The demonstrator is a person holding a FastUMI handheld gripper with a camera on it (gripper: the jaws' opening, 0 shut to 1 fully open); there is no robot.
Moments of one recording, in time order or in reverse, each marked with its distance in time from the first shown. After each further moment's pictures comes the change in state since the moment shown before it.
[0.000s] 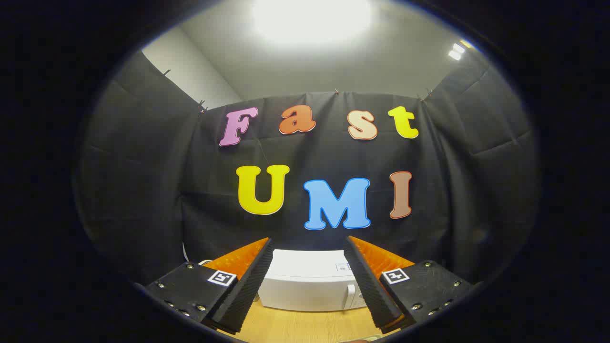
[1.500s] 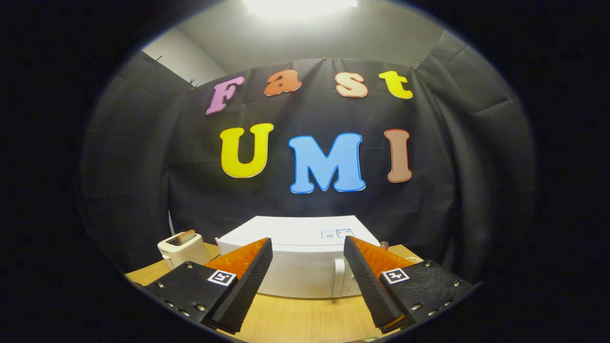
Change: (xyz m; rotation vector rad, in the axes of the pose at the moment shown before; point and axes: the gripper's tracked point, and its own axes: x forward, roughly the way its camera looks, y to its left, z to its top) arm 0.064 -0.076 -0.165 0.033 0.140 -0.007
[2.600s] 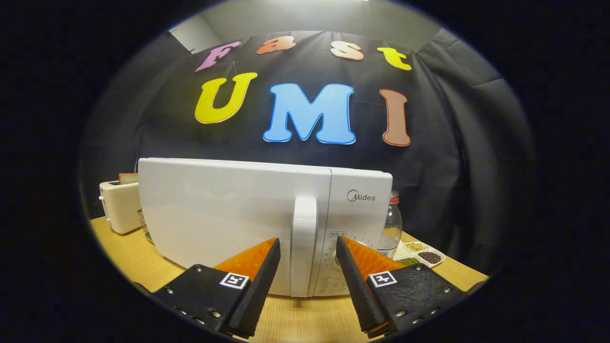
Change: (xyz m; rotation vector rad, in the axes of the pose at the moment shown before) arm 0.133 -0.067 -0.170 -0.109 0.045 -0.075
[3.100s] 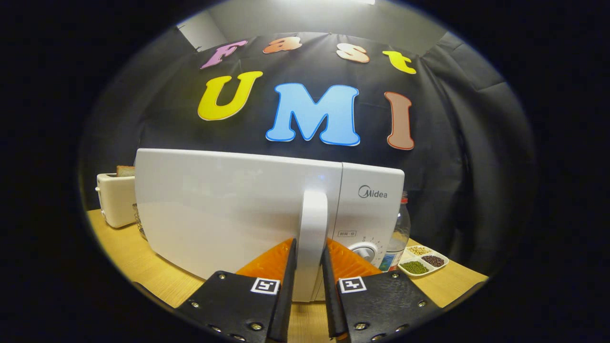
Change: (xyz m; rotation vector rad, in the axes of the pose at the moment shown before) arm 0.011 0.003 -0.007 0.020 0.007 -0.017
